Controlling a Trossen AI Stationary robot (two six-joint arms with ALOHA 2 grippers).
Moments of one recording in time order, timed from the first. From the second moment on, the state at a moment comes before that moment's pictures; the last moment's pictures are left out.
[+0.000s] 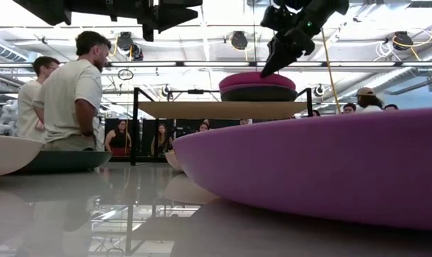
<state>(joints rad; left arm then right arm) -0.13 1.30 0.64 0.75 -0.35 0.04 -0.35 1.33 1.10 -0.54 0.00 -0.47</state>
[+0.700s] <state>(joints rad) -0.23 1.41 0.98 -0.15 -0.44 0.03 -0.13 0.82 0.88 -0.47 -0.01 -0.24</state>
